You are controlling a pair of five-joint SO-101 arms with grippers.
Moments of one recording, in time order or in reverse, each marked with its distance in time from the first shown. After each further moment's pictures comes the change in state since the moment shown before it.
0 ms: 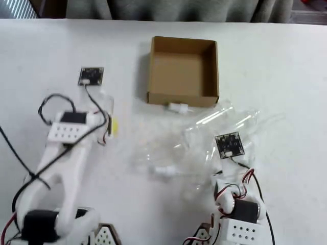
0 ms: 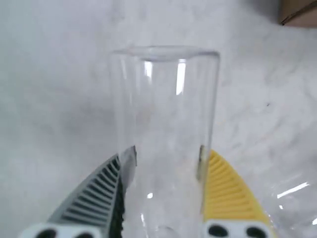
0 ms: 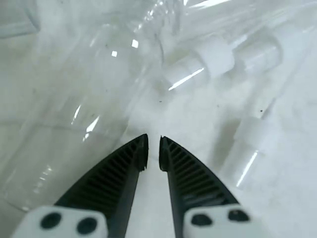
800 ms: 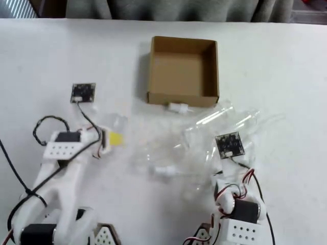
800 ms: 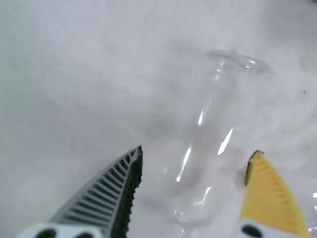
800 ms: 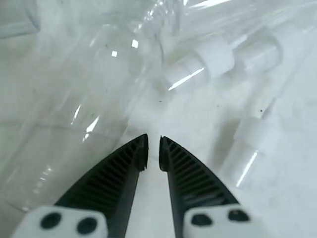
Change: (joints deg) left arm -4.6 -6.1 12.9 -8.0 -2.9; right arm 0.1 0.0 0.0 0.0 0.0
